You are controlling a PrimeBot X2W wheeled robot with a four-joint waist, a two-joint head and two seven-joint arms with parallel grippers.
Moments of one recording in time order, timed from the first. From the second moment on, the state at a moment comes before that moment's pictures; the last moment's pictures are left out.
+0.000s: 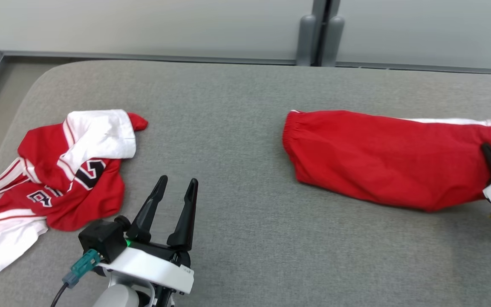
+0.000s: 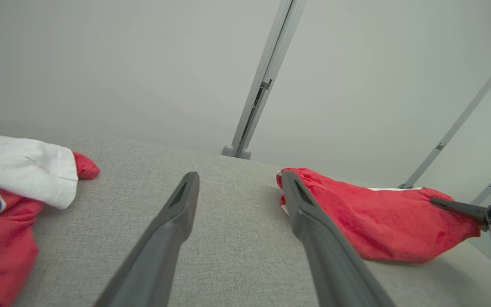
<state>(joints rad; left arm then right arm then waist) -0.16 0.17 -0.41 0.13 -0.61 -0.02 -0.26 -0.71 -0.63 0.88 0.76 1.57 0.13 -0.18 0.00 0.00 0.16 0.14</state>
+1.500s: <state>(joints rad) -0.14 0.07 -0.39 0.22 -0.57 -0.05 -0.26 -0.97 -0.29 1.13 1.01 1.36 0.13 0.04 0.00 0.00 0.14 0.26</state>
